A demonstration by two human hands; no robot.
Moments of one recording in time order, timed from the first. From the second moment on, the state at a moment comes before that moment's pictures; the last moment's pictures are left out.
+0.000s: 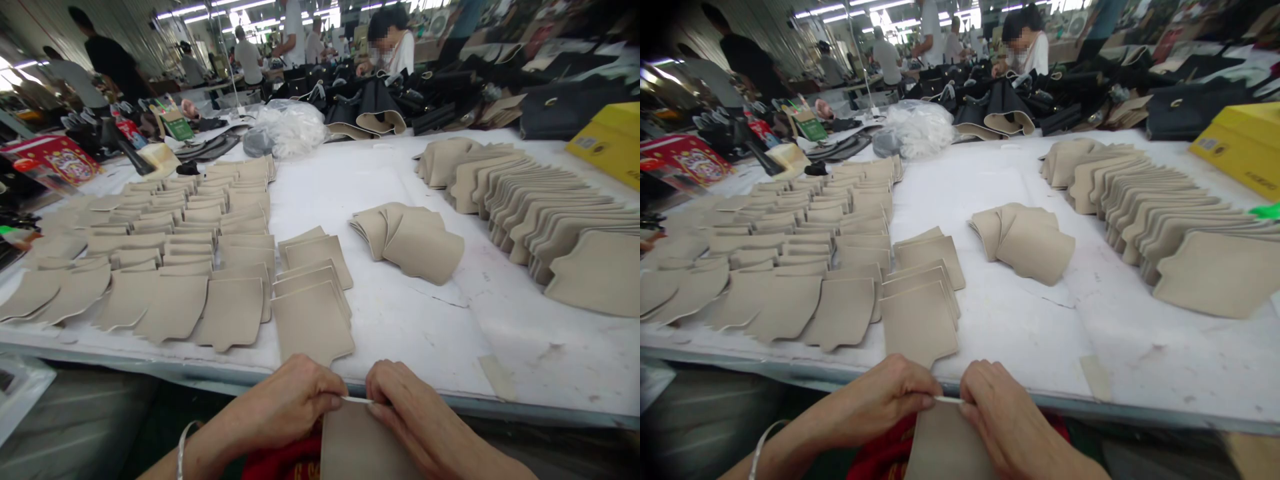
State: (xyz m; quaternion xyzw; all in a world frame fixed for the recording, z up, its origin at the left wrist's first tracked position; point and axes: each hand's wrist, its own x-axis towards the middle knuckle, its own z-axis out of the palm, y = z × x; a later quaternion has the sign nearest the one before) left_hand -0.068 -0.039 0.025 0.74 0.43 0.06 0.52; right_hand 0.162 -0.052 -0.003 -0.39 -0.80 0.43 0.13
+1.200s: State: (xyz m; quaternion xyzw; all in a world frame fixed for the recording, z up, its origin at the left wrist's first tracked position) left_hand -0.036 -0.038 0.025 0.79 0.44 0.04 0.42; right_hand 0.198 -0.040 -0.005 -0.40 -0.78 0.45 0.18
